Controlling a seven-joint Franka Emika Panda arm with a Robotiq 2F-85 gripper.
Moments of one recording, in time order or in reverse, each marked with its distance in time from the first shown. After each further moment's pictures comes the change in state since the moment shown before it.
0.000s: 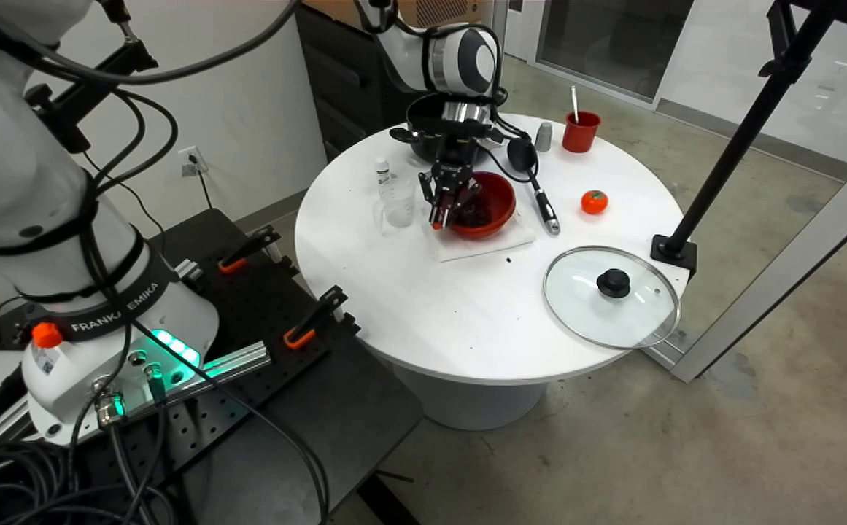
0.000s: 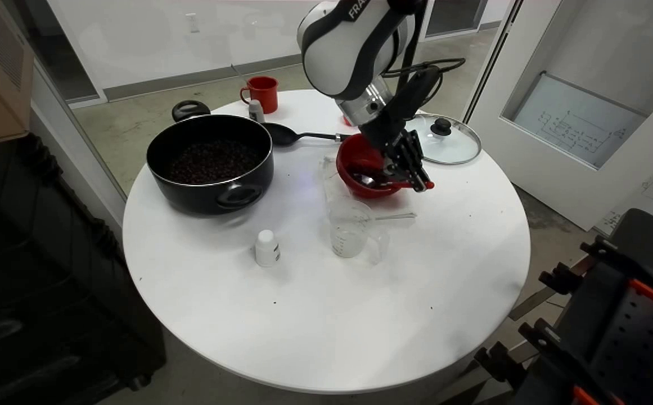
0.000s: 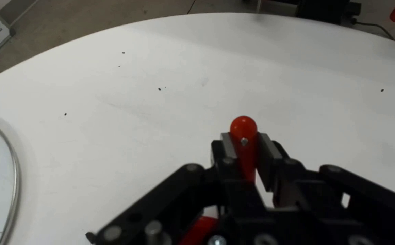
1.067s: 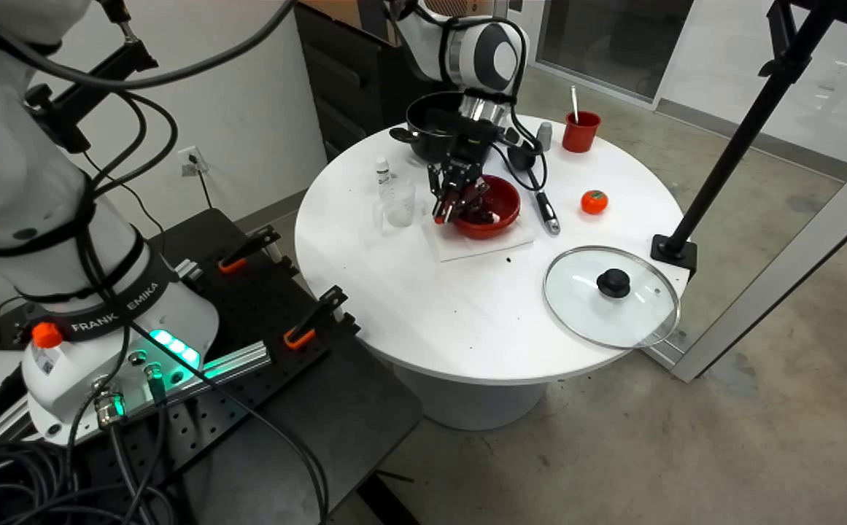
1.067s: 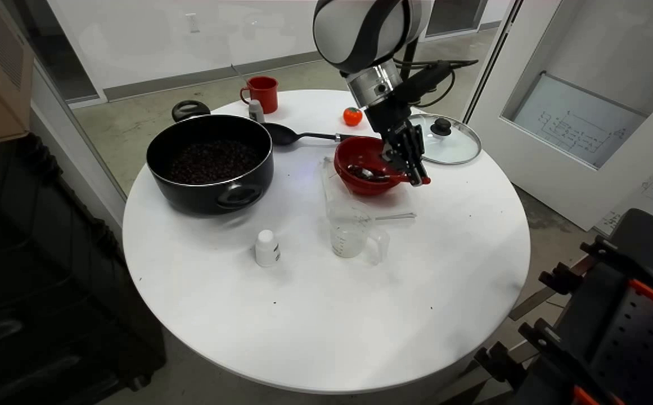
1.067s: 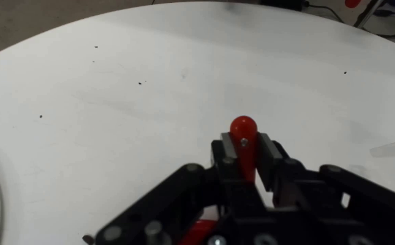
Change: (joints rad) arm -0.057 -0.017 -0.004 0.023 0.128 0.001 -0.053
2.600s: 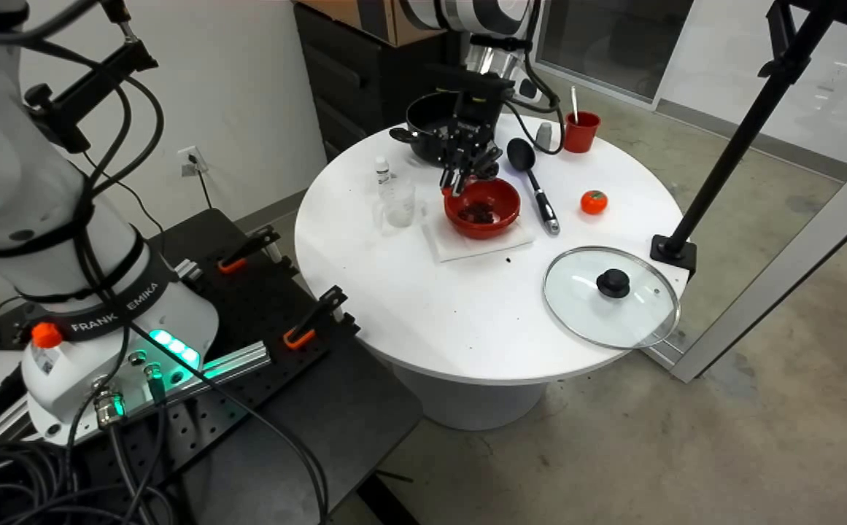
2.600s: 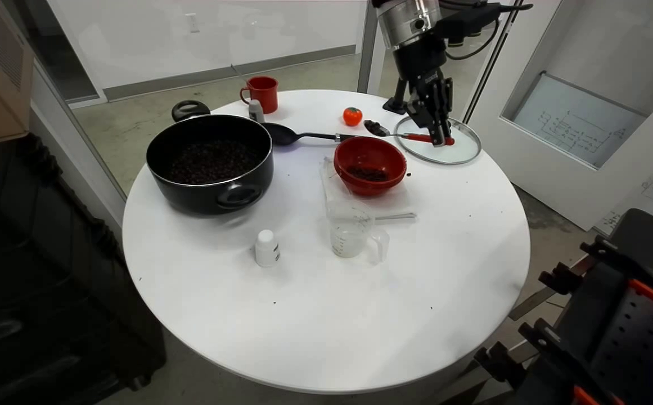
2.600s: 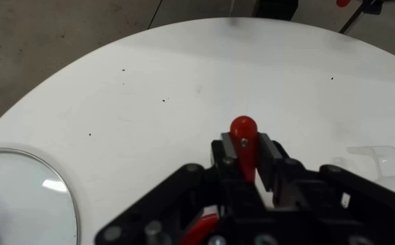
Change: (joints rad) arm -0.031 -0.292 -0.028 -0.237 0.024 0.089 -0.001
